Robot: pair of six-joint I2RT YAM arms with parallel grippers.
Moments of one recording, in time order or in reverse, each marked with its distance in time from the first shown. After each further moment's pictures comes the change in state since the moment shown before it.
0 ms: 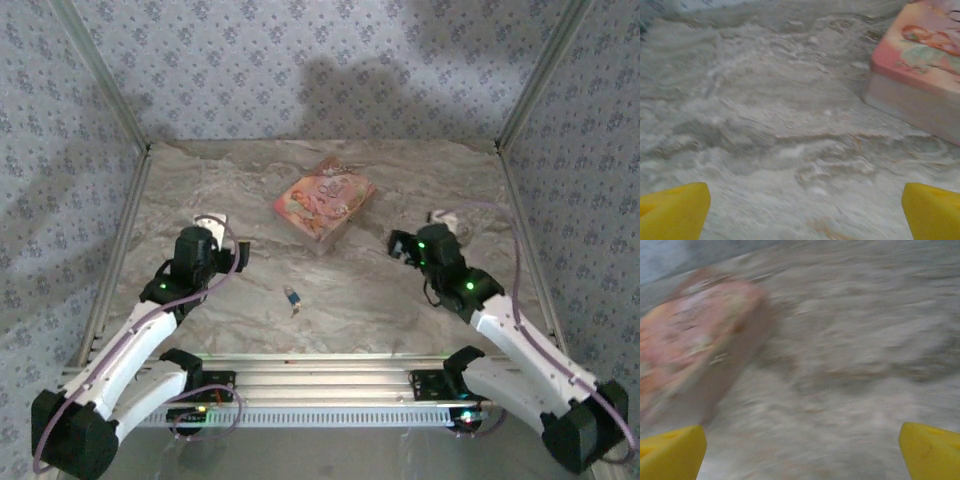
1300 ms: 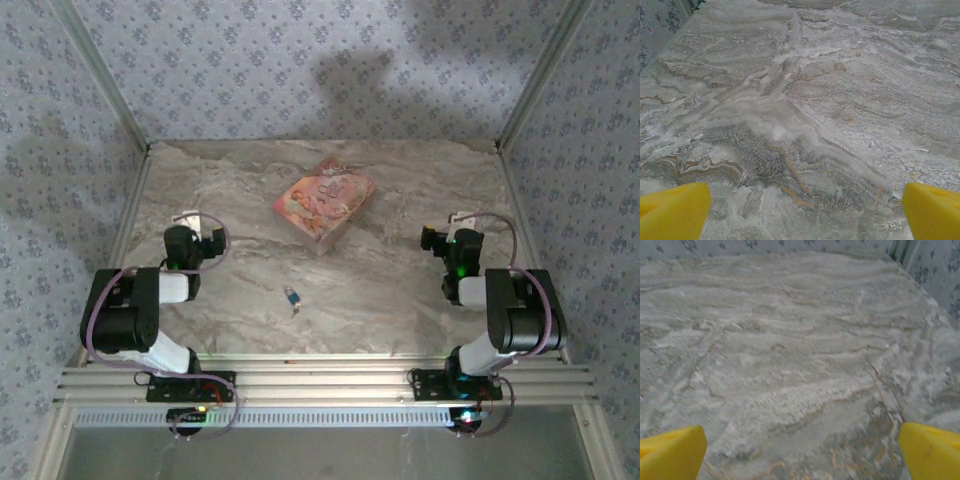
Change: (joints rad) left arm 0.392 0.669 -0.181 0.958 0.181 0.016; right arm -0.508 0.683 -0.298 1.220 -0.277 -0.511
